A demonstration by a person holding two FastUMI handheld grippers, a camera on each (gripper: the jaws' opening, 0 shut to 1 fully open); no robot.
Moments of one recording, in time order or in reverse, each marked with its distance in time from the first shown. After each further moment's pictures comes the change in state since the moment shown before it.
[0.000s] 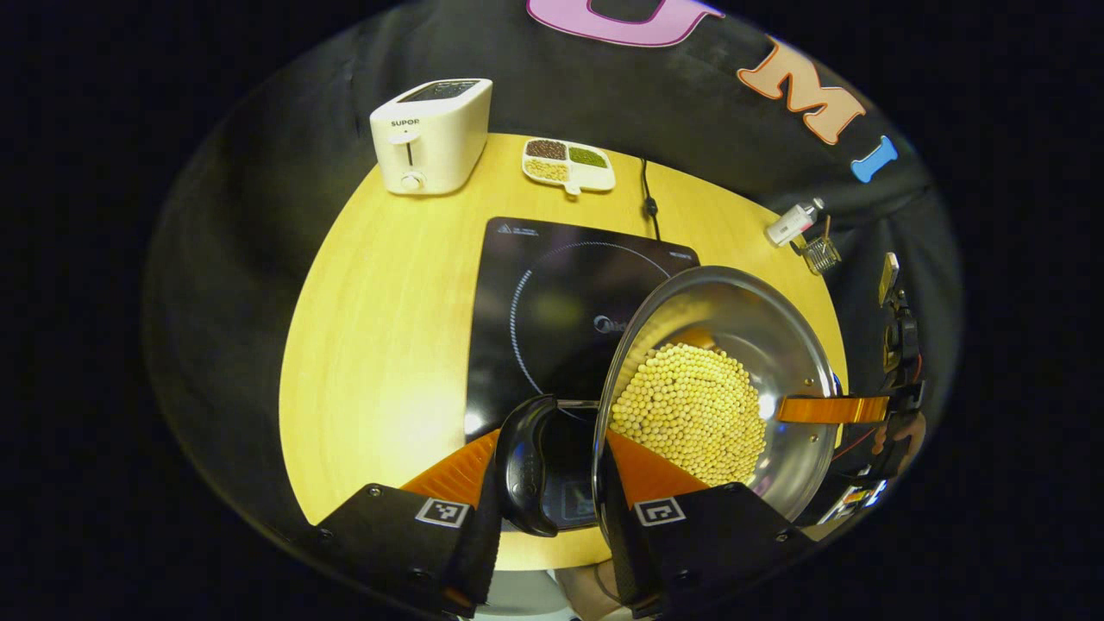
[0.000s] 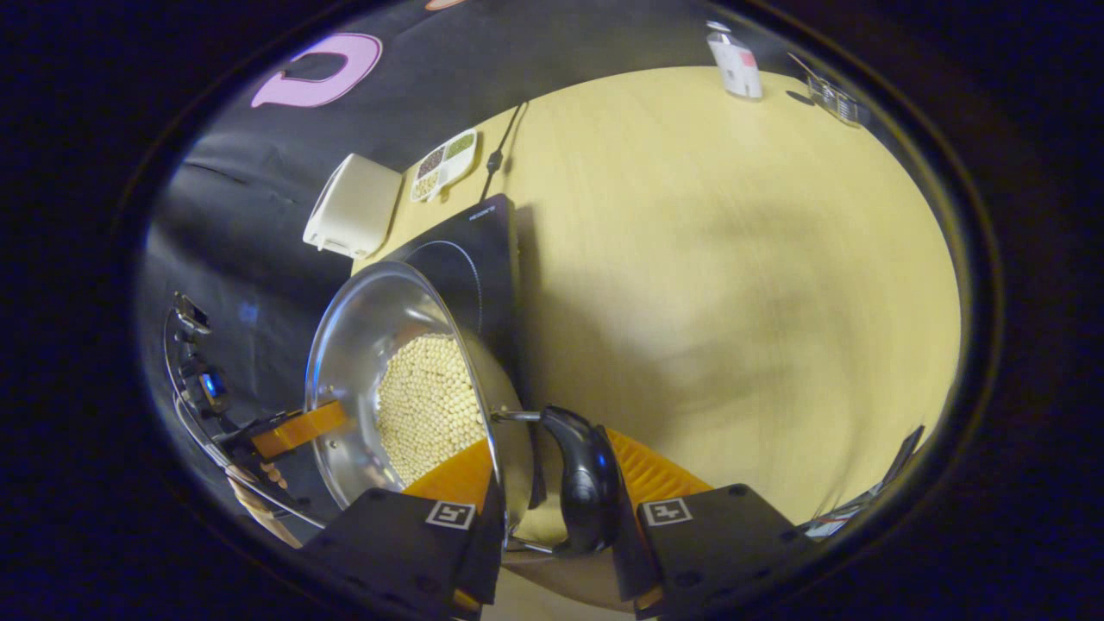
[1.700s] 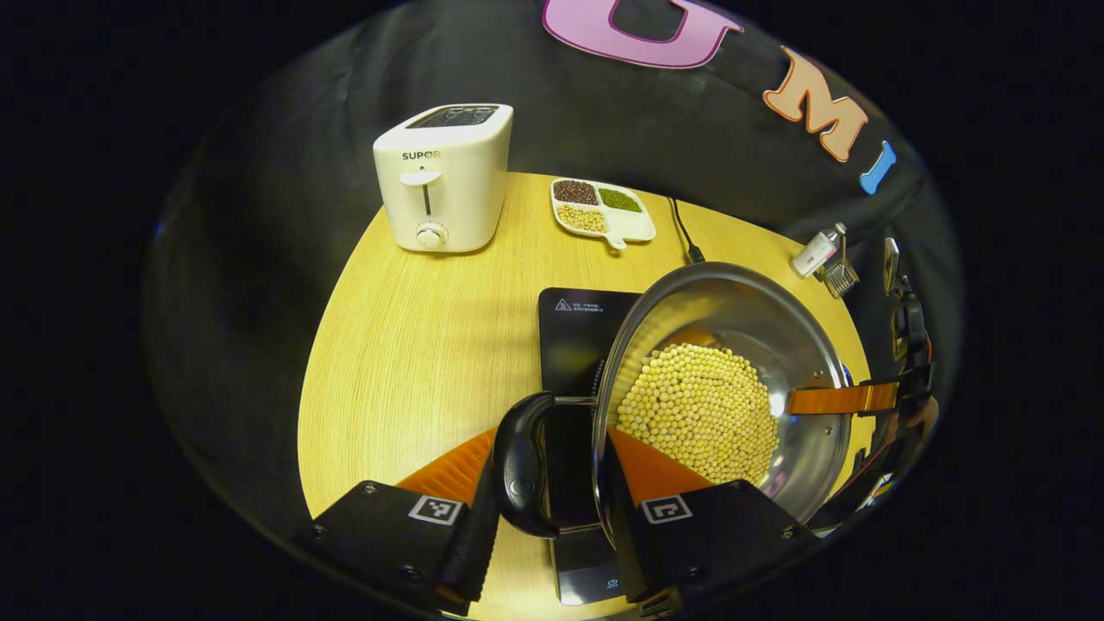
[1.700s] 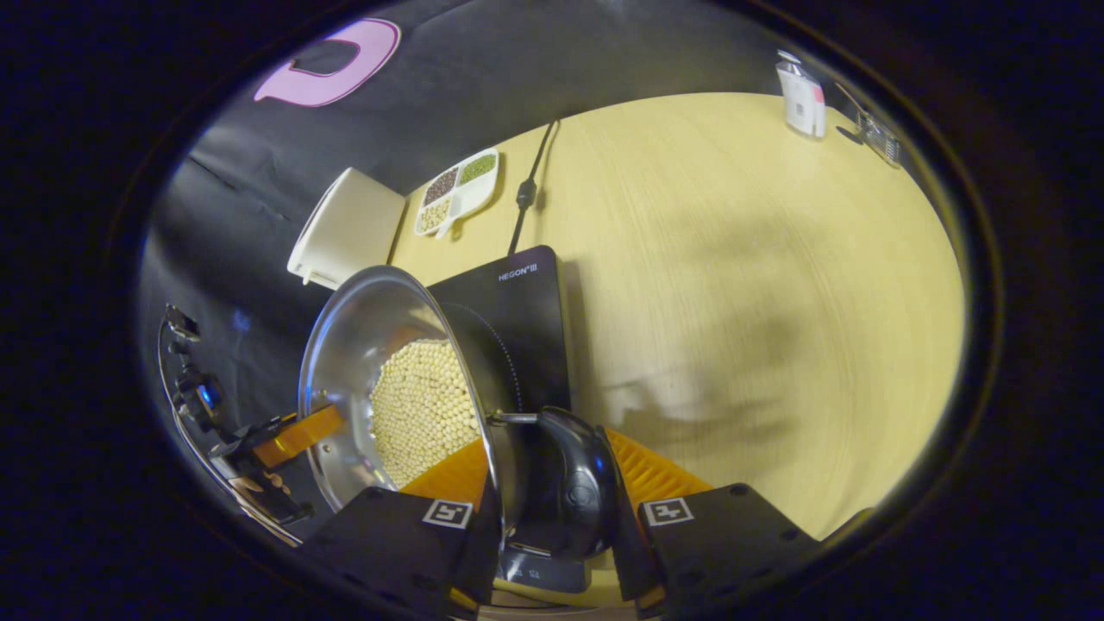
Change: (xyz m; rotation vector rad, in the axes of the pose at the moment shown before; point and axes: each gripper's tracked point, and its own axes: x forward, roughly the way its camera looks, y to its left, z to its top) left arm 0.024 0.050 0.050 0.051 -0.137 0.000; right arm 0.063 0.038 0.063 -0.031 -0.097 -0.012
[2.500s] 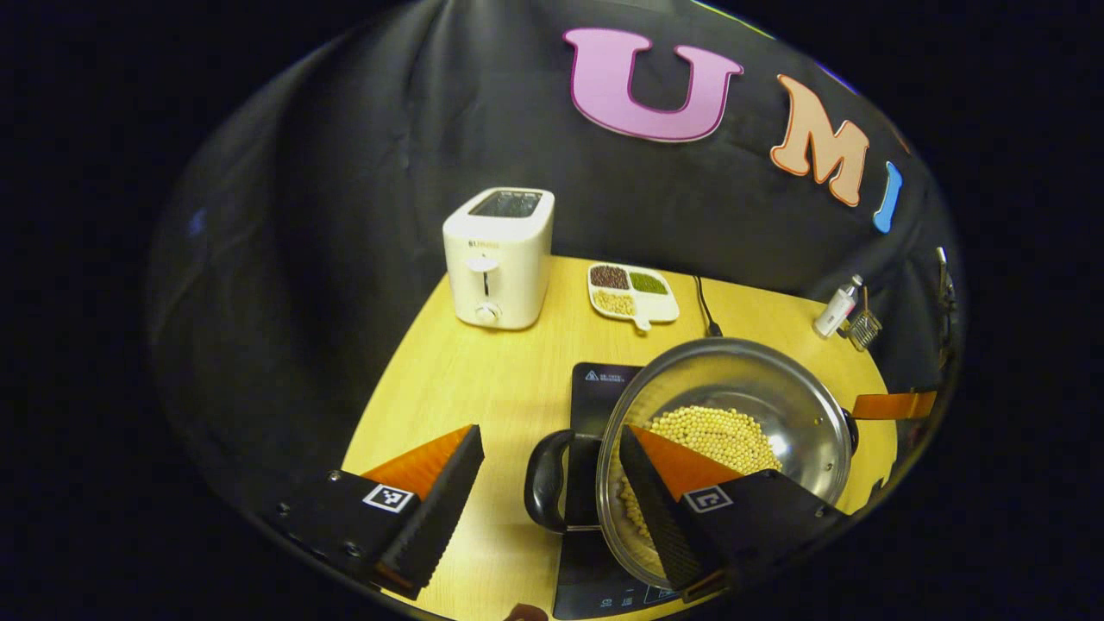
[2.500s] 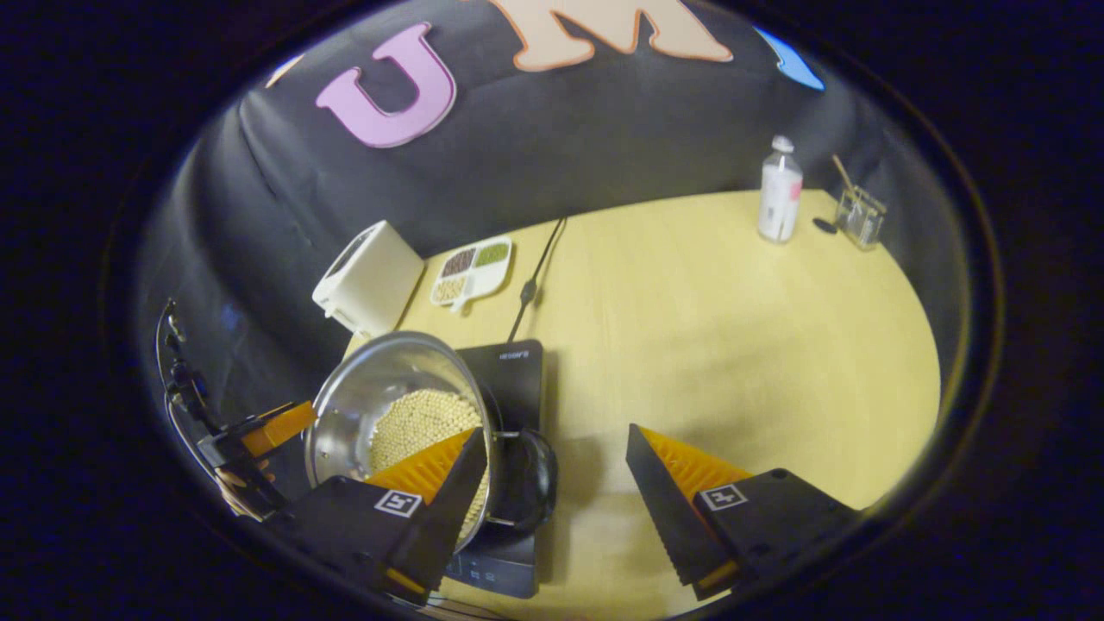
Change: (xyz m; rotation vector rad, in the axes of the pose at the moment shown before) left arm -0.056 0.007 0.048 -0.004 -0.328 0.189; right arm -0.099 -0.020 0.061 -0.156 -0.394 -0.072
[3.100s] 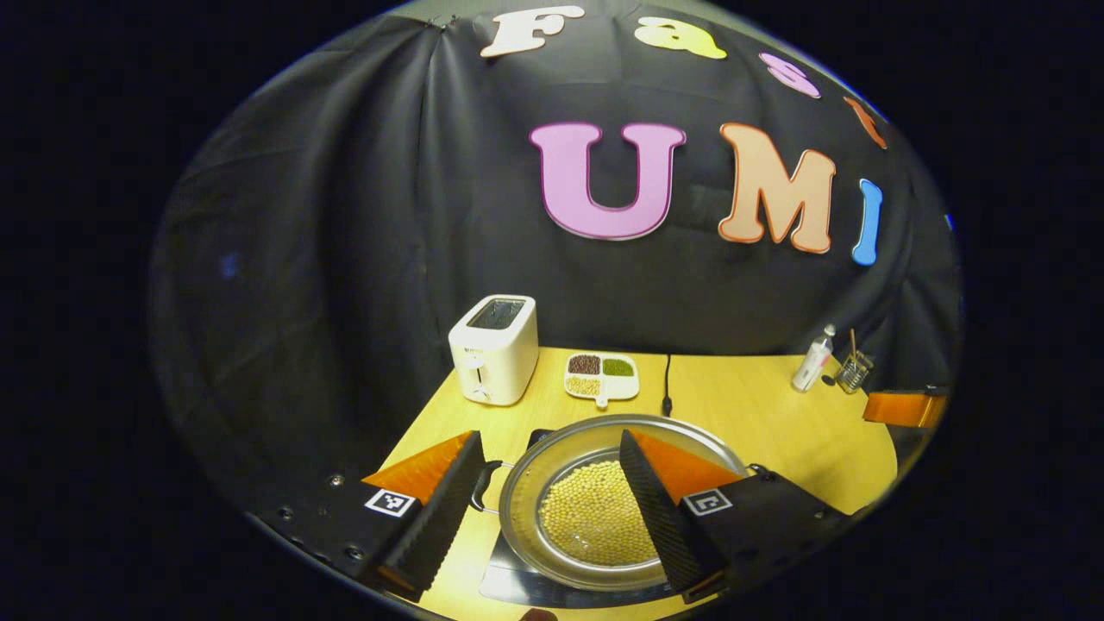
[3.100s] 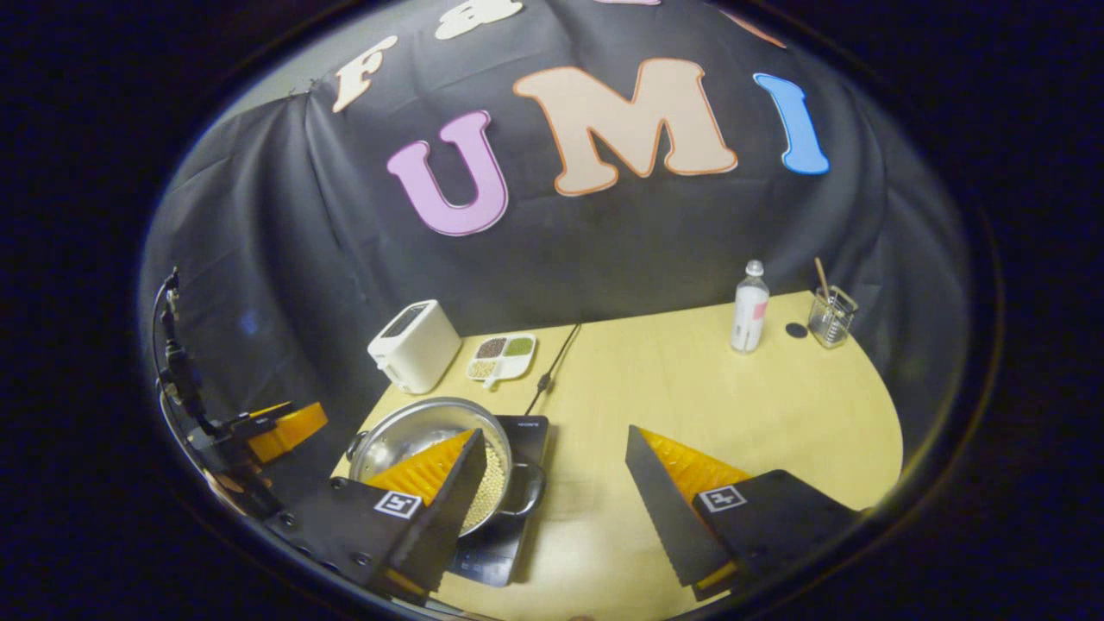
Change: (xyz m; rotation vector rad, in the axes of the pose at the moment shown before) left arm -0.126 -0.105 0.068 0.015 -0.282 0.120; right arm -0.127 -0.017 0.067 -0.098 -0.283 0.104
